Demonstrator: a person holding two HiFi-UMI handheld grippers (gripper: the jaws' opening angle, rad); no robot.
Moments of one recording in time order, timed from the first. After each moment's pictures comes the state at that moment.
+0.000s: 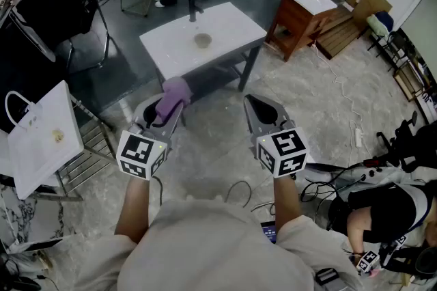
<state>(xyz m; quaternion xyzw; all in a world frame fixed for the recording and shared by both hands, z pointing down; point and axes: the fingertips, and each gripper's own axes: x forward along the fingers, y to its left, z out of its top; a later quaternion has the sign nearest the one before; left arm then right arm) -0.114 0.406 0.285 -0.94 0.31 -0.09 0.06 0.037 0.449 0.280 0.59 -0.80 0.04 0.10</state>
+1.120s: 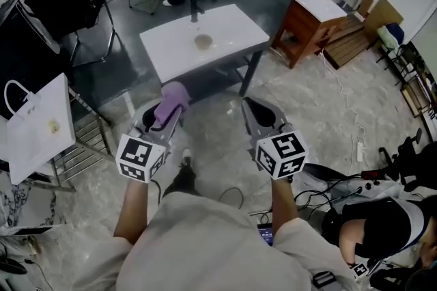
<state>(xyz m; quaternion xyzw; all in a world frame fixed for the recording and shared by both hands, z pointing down) -0.051 0.404 0.310 -0.93 0.35 -0.10 0.05 0.106 0.432 0.298 0.54 -0.84 0.04 0.06</state>
